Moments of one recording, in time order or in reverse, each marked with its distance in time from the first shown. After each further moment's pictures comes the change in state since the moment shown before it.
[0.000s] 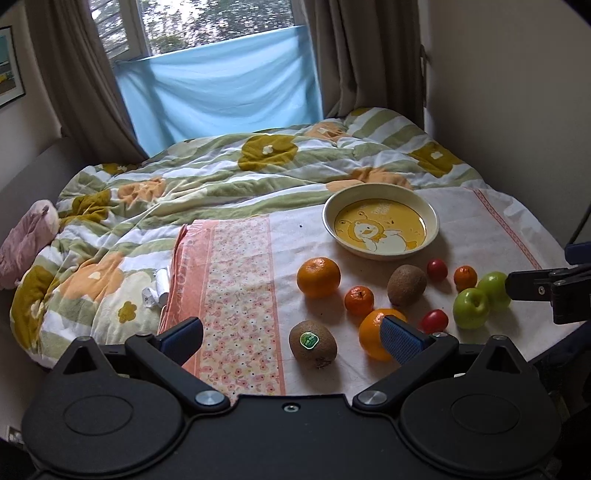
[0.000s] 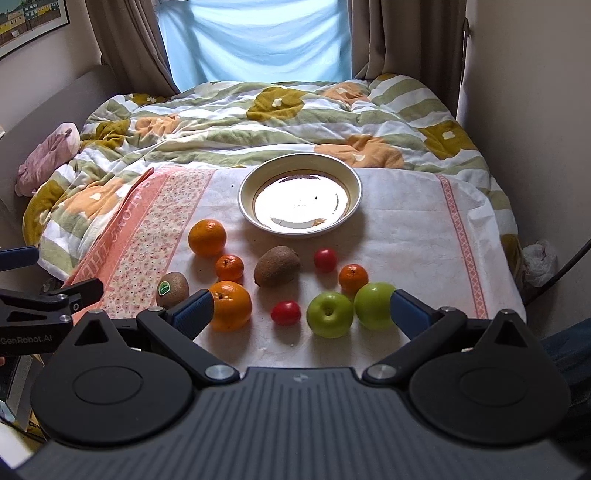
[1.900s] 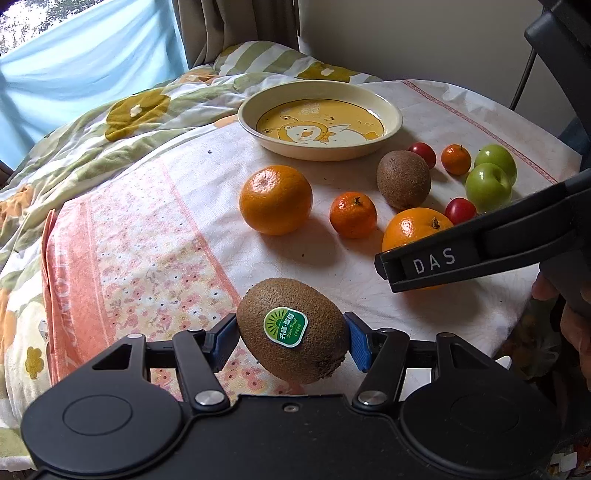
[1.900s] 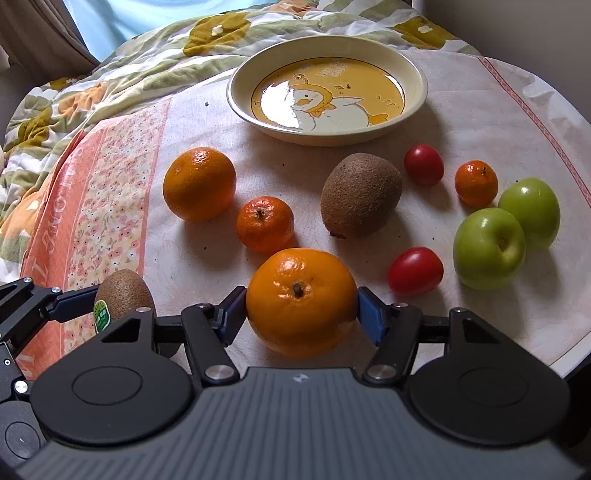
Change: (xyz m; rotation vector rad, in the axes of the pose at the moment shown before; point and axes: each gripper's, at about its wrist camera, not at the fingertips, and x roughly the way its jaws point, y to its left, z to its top) left arm 0.154 0.042 -0.034 0.294 0.121 -0.359; right arm 0.177 0.095 -0.019 0.236 0.189 -0.166
